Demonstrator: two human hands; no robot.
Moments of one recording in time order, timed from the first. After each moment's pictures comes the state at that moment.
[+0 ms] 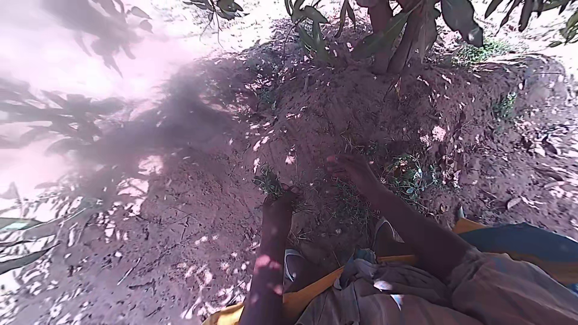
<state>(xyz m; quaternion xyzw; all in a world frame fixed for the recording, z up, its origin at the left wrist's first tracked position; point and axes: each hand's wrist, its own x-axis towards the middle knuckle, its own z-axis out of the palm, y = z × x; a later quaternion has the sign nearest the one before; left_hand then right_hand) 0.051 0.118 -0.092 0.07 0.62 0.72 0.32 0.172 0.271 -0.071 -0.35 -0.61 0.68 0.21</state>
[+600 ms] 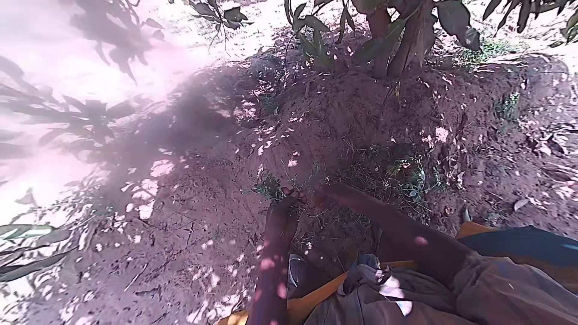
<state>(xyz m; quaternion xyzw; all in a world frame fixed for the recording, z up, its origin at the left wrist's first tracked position) 0.049 0.119 -0.097 -0.01 0.45 0.81 0.37 0.165 0.251 -0.085 -0.29 -0.63 0.72 -0.08</state>
